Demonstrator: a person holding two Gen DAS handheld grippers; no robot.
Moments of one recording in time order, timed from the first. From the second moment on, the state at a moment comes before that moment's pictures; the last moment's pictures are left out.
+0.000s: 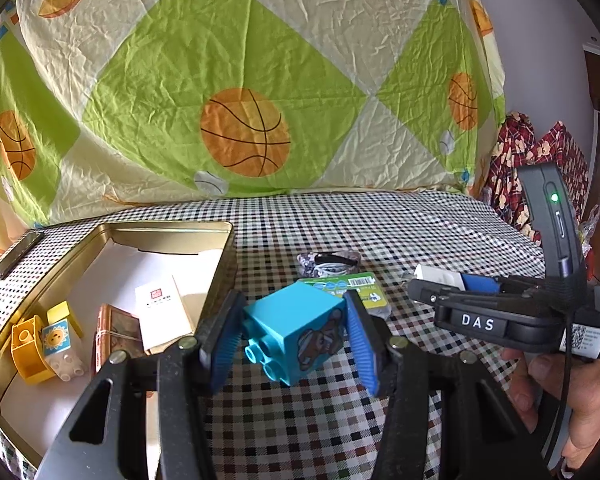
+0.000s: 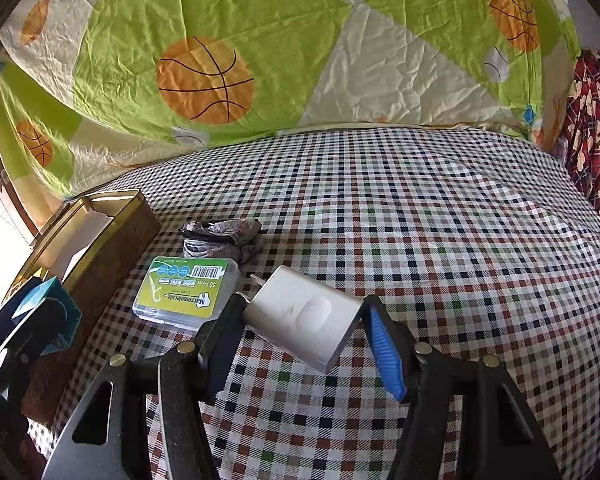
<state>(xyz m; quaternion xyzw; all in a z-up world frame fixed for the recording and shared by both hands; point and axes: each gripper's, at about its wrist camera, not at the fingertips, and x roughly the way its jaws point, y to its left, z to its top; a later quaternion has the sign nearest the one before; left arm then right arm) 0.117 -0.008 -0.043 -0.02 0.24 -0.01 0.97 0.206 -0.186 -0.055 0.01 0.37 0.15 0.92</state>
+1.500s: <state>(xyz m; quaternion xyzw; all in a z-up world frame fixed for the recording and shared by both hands) 0.106 -0.004 -0.035 -0.03 0.21 0.01 0.98 0.139 -0.181 -0.029 -0.01 0.20 0.14 0.97</state>
